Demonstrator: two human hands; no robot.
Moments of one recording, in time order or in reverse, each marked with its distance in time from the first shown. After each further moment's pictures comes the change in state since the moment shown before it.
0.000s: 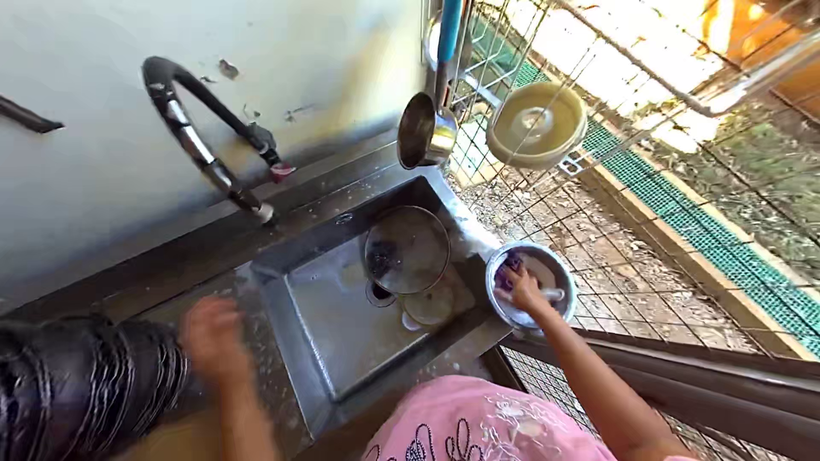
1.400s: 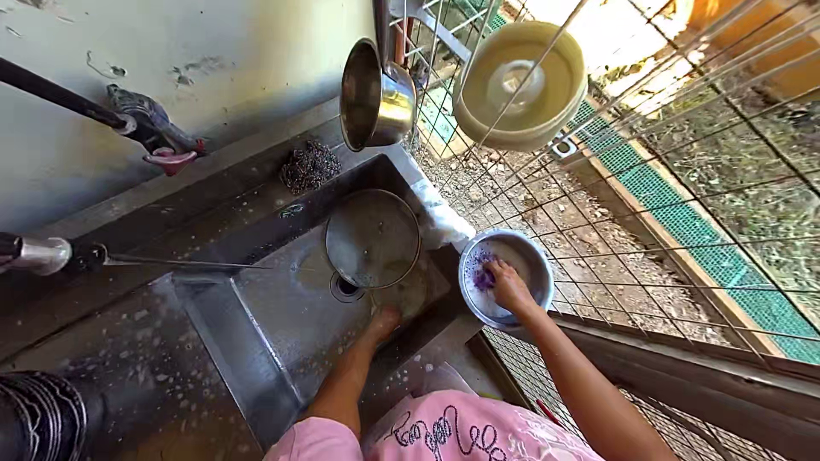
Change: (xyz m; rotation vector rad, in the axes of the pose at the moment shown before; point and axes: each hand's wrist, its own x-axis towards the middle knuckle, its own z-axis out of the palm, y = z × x) left_hand -0.158 -0.181 0.334 0.515 -1.533 0.203; right_hand 0.005 0.014 -0.006 -0.093 -0.107 0.046
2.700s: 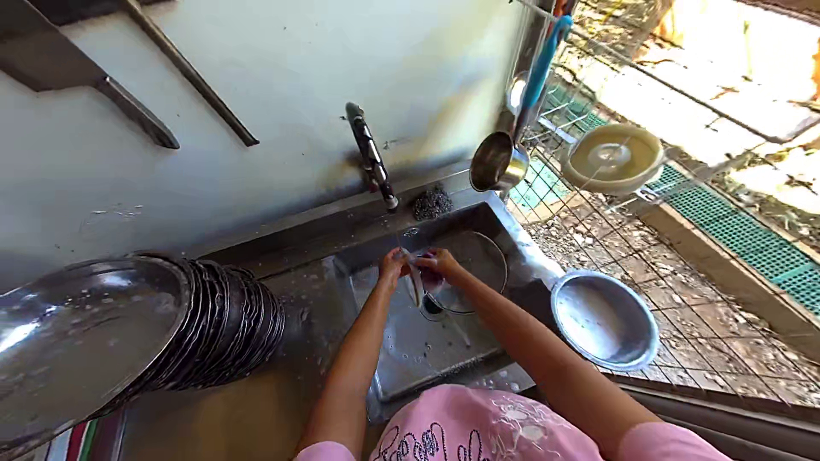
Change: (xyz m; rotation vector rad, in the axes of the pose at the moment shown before) left_hand -0.193 -0.027 -0.245 -1.306 1.021 -0.436; right_hand 0.015 -0.348 0.040 0.671 -0.229 -0.435
